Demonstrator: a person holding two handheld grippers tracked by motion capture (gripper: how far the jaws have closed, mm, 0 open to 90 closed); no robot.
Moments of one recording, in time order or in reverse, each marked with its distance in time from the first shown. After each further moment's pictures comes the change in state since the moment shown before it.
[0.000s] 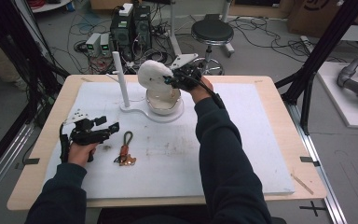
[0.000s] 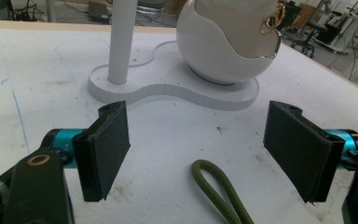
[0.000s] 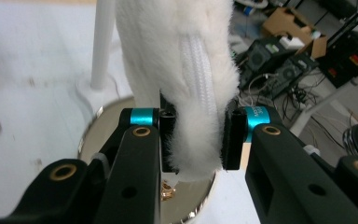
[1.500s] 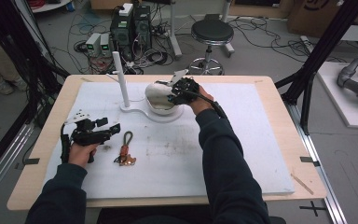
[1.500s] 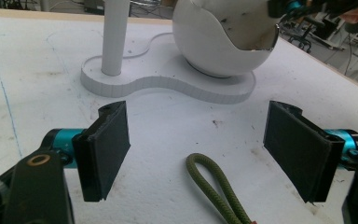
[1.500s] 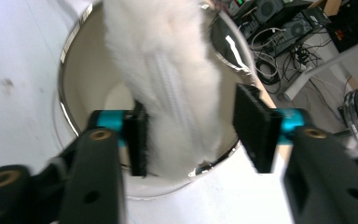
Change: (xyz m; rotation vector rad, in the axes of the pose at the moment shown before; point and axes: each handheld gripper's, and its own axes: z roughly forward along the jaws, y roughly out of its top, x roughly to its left) left arm -0.001 -0.001 0.002 0.026 -0.012 -0.013; right arm 0.019 -0.037 0.026 0.210 -0.018 -0.068
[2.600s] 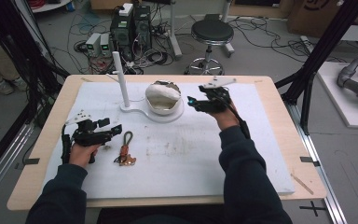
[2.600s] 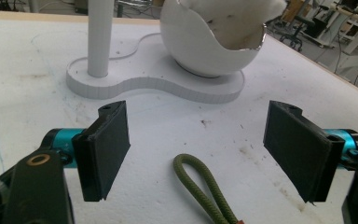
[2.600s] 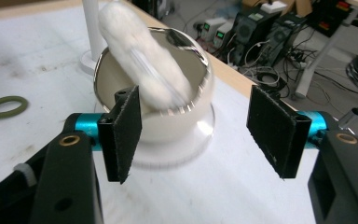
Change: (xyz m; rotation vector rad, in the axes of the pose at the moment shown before) left arm -0.006 0.000 0.001 -0.002 -0.031 0.010; right arm -0.002 -0.071 -0.082 -0.236 -0.003 0.371
